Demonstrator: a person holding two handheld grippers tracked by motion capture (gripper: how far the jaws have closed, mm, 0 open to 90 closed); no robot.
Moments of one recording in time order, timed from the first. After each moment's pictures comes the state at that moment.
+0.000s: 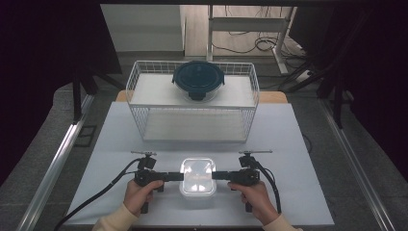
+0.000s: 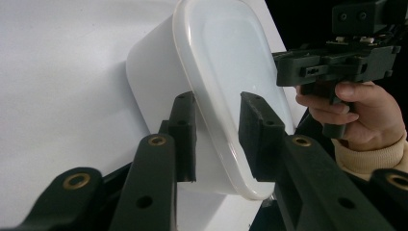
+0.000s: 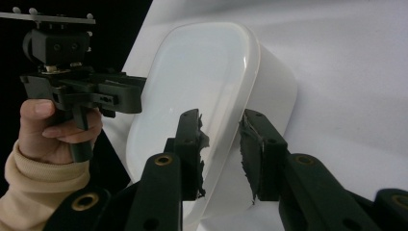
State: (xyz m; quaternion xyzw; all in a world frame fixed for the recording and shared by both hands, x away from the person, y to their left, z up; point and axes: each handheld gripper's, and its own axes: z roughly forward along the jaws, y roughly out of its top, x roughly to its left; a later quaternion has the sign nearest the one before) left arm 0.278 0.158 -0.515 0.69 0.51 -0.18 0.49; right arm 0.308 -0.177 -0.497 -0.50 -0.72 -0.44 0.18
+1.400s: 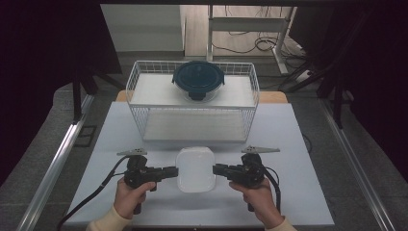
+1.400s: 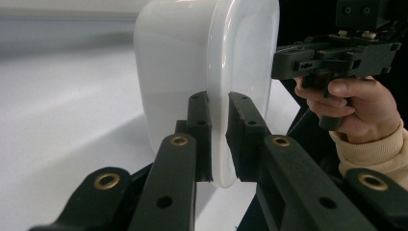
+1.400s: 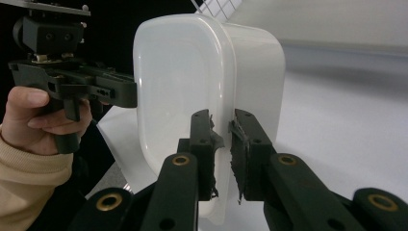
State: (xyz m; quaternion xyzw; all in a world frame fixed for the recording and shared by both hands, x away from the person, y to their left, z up) left arm 0.253 0.167 -0.464 0.71 0.45 -0.09 0.54; right arm 0.283 -0.171 -0.445 -0.41 -0.76 -0.50 0.06
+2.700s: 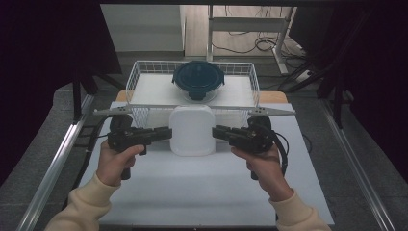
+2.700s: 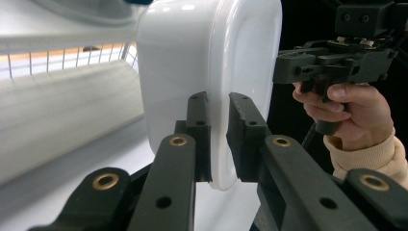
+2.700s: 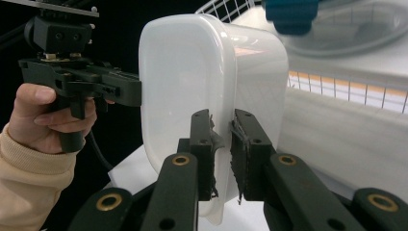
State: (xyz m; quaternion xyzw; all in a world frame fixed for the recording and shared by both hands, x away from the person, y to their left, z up) left arm 0.281 0.183 -0.340 0.71 0.39 -0.02 0.58; right arm 0.303 -0.157 -0.324 -0.35 -0.75 -0.56 -0.02
